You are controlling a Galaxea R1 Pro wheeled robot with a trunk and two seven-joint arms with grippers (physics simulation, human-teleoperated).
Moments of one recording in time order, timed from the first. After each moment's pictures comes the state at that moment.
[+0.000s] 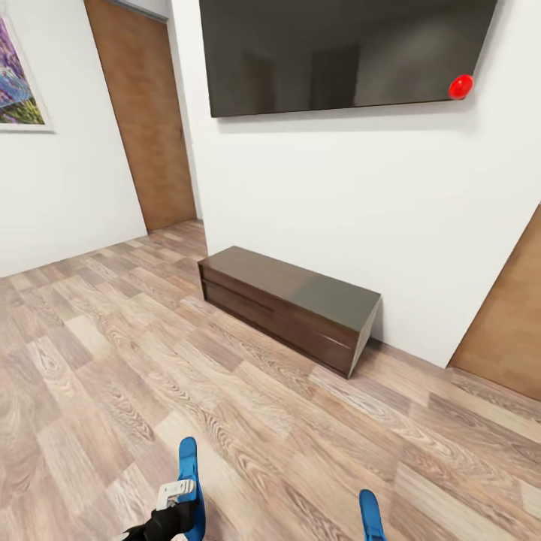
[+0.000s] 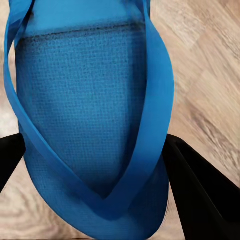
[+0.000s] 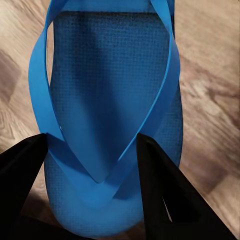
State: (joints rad) left arm -0.50 0.05 0.10 -0.07 0.17 -0.17 -0.41; right arm -0.23 -0.21 -0.15 -0.36 -0.09 0.12 0.67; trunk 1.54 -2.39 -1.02
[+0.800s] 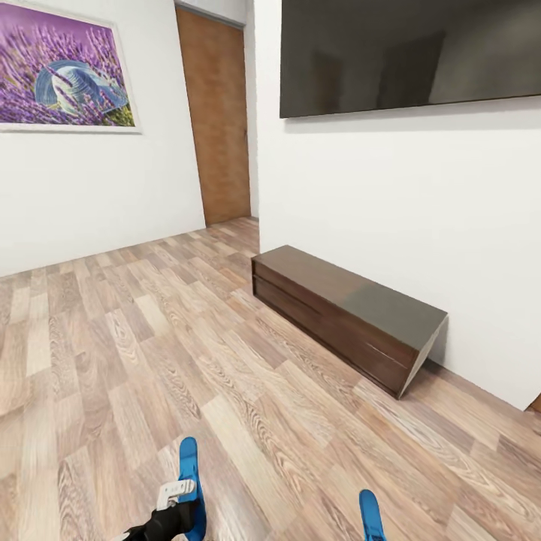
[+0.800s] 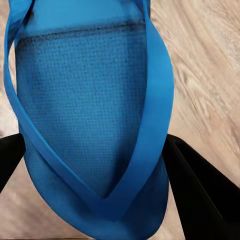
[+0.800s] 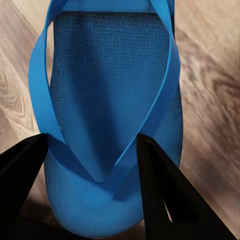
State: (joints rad) left arm -0.50 0.05 0.10 -0.07 0.17 -0.17 -0.41; right arm -0.22 -0.21 -0.15 -0.36 -0.09 0.12 0.67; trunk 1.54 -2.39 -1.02
